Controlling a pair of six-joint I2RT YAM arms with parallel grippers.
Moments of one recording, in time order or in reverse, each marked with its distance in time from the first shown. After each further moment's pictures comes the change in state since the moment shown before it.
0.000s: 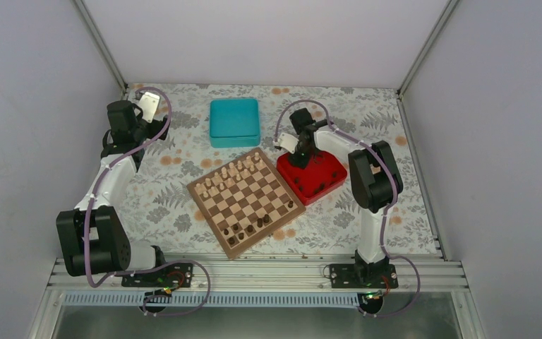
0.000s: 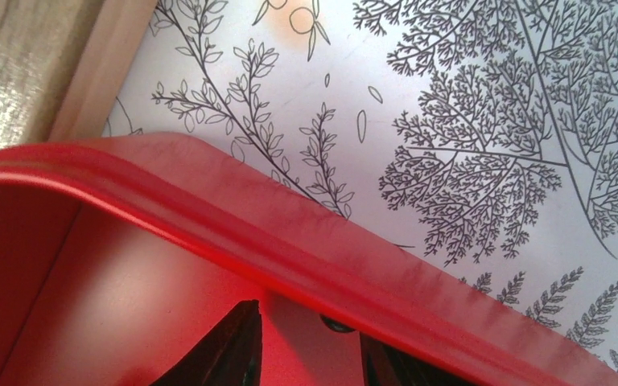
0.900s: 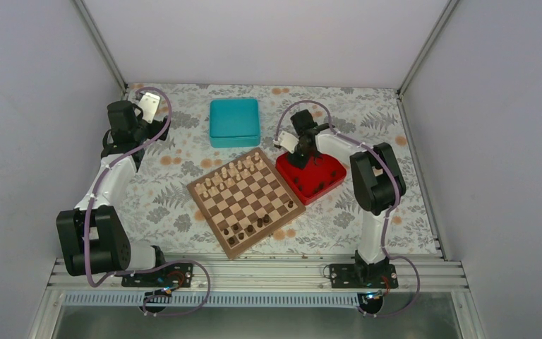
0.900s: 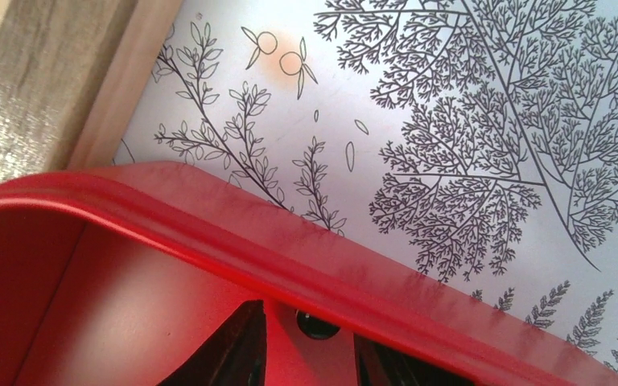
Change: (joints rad) left arm 0.000 0.002 0.000 -0.007 0.003 0.000; right arm 0.000 -0.031 -0.064 0.106 -0.022 0.042
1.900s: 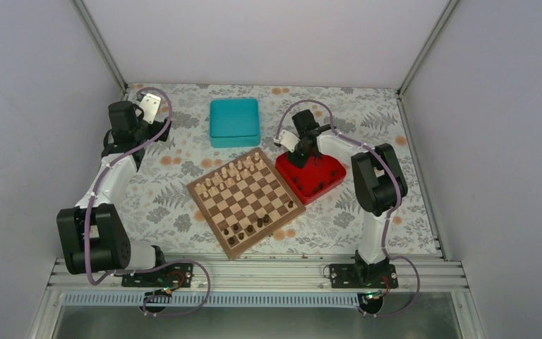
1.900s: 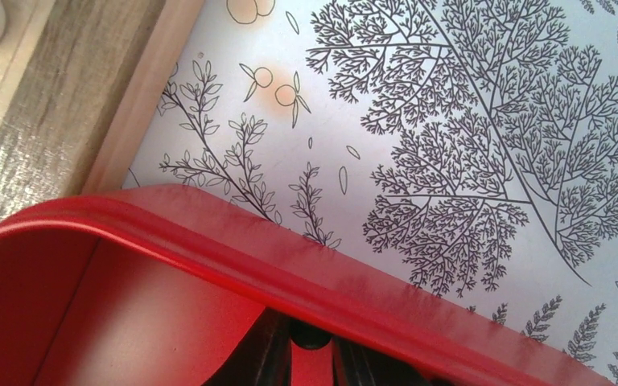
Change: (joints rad) left arm 0.000 0.011 0.000 -0.008 0.008 0.000; right arm -0.005 -0.018 -0.026 0.054 -0.035 0.022
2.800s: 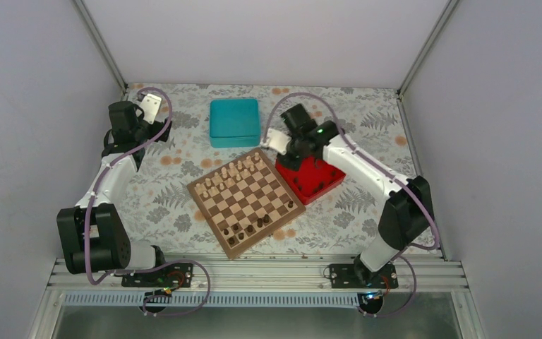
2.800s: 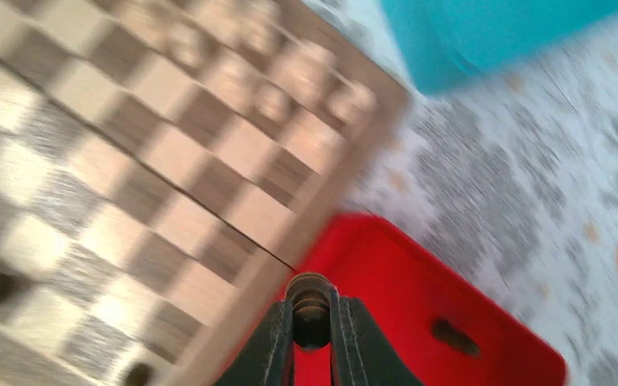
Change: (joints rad) left arm -0.001 0.002 0.000 -0.001 0.011 0.000; right arm 0.153 -0.322 0.081 -0.301 0.037 -0.011
